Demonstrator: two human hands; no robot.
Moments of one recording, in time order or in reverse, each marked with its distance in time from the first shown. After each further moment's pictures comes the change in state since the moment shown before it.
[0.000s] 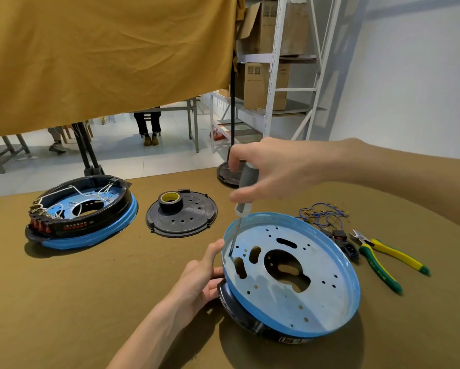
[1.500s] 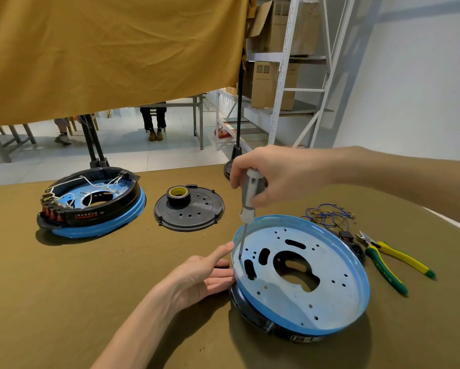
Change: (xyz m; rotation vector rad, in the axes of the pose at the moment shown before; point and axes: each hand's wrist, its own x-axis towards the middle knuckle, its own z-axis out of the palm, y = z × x) left_hand 0.002 0.012 -0.021 0.112 -0.036 -0.140; right_hand 0.008 -0.014 0.008 0.010 -0.064 -0.088
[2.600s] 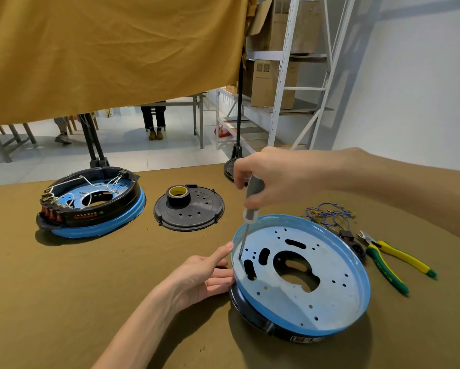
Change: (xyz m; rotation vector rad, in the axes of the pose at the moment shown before) left_hand 0.004 -0.003 -0.001 0.027 0.007 0.017; right_hand 0.004 0.000 0.006 -0.114 0.006 0.011
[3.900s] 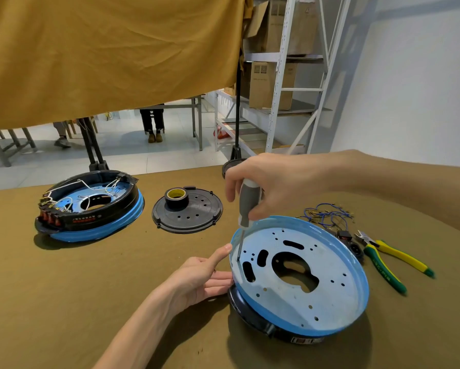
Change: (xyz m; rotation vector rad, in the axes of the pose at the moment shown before) left_hand -0.010 0.005 0.009 0.026 0.069 0.022; right_hand -0.012 -0.002 -0.003 0.118 -0.035 -0.112
